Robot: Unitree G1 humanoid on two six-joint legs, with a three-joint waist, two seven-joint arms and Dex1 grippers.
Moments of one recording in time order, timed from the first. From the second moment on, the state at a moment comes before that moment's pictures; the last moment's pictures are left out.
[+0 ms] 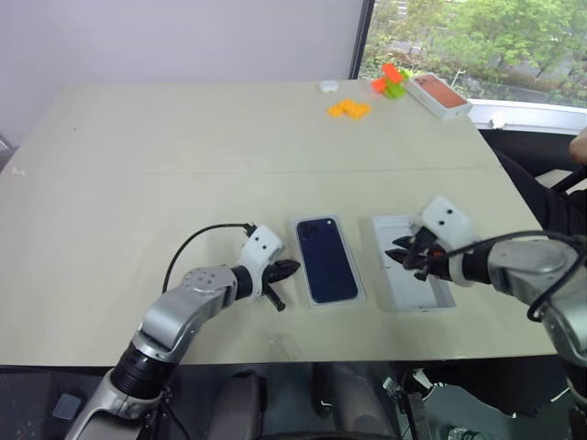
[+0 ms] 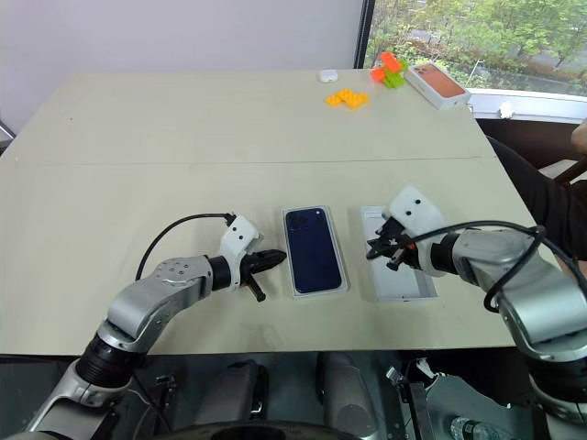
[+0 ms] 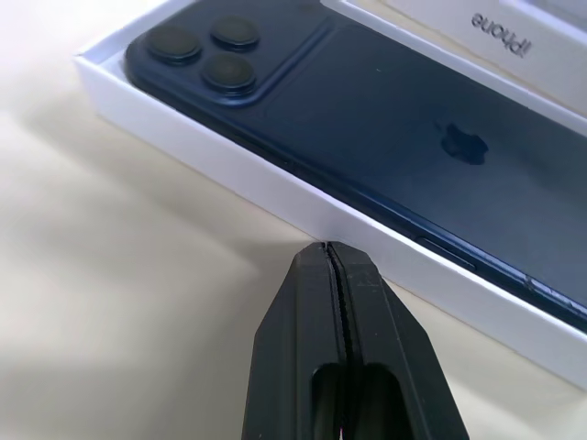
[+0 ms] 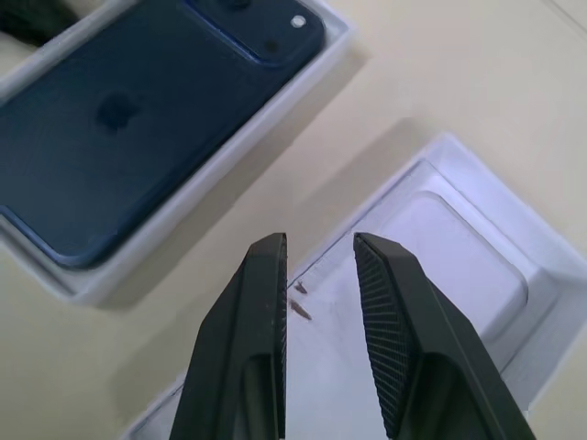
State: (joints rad) left arm -0.29 0.40 -0.30 -0.31 -0.38 0.78 -0.48; right arm -0.33 -0.86 -0.09 -0.63 0.44 1.28 0.69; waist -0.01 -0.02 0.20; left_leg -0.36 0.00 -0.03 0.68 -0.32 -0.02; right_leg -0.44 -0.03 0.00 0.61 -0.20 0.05
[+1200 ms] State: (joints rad) left arm -0.17 0.47 -0.03 -0.41 -0.50 0.75 -0.63; right arm -0.57 -0.65 -0.14 -0.43 0.84 1.61 0.00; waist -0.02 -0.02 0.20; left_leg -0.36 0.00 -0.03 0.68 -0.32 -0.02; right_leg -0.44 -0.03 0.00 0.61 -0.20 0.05
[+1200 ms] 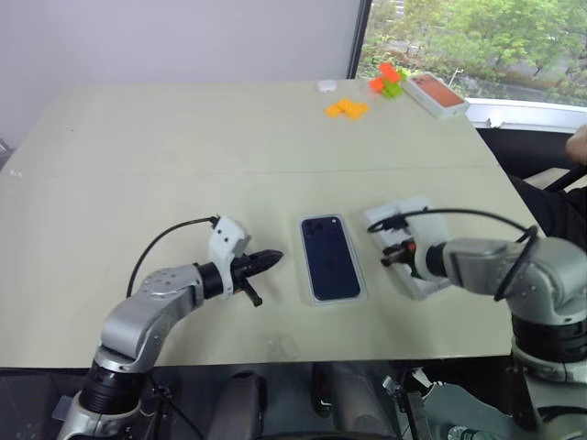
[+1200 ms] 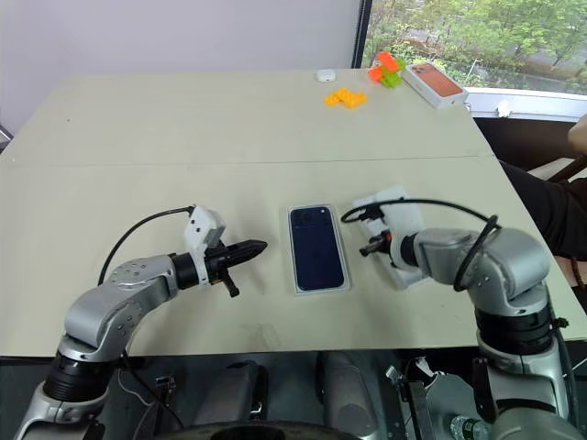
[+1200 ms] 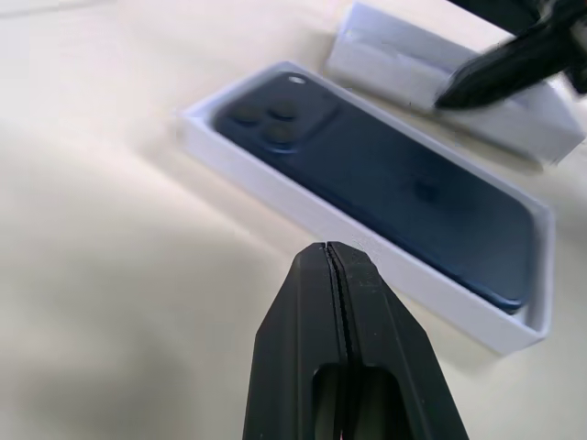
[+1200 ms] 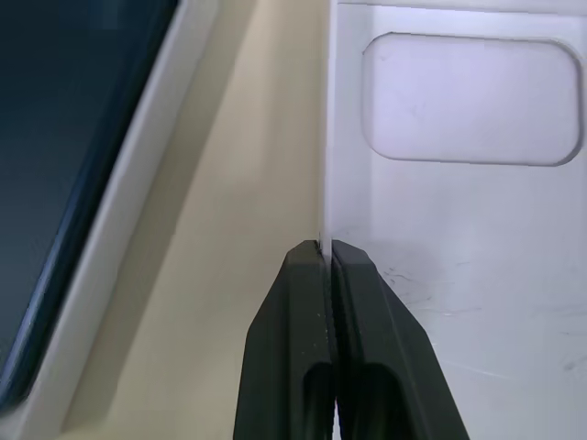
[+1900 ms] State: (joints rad) left arm -0.14 0.57 0.10 -0.28 -0.49 0.64 -0.67; right arm -0.51 -0.02 -0.07 -0.16 1.95 1.02 -0.76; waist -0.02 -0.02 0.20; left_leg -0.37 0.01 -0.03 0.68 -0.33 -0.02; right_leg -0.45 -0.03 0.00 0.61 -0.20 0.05
